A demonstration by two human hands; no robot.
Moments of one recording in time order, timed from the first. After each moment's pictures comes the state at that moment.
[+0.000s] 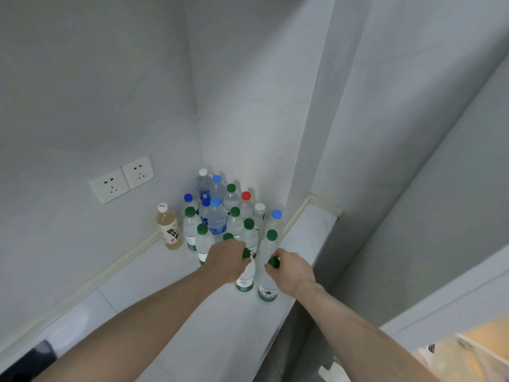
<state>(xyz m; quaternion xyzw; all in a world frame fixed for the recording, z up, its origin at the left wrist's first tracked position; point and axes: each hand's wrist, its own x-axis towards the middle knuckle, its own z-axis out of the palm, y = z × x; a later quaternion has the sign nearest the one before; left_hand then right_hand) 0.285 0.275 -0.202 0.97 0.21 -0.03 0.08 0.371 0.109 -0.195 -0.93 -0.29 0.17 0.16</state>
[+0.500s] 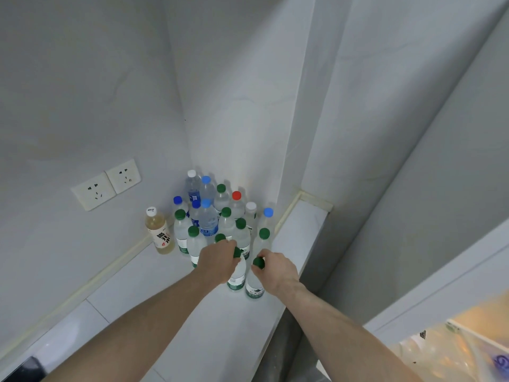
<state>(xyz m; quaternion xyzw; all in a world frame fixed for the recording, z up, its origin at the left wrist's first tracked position) 0.290 0.285 -0.222 0.97 0.21 -0.02 0.08 0.362 0.125 -0.213 -0.93 -0.28 0.17 0.16</state>
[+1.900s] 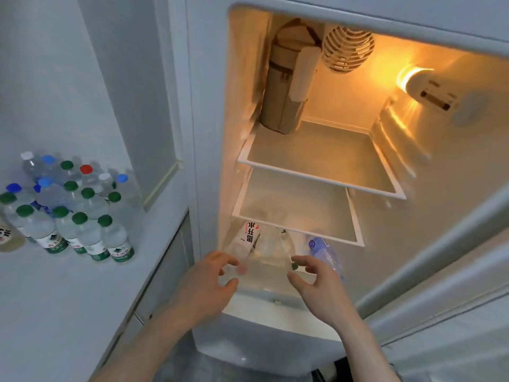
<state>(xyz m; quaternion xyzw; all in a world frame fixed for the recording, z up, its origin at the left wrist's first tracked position) 0.221 -0.103 -0.169 0.92 0.02 0.00 0.38 0.264 -0.362 -0.153 -0.91 -0.02 0.07 0.40</state>
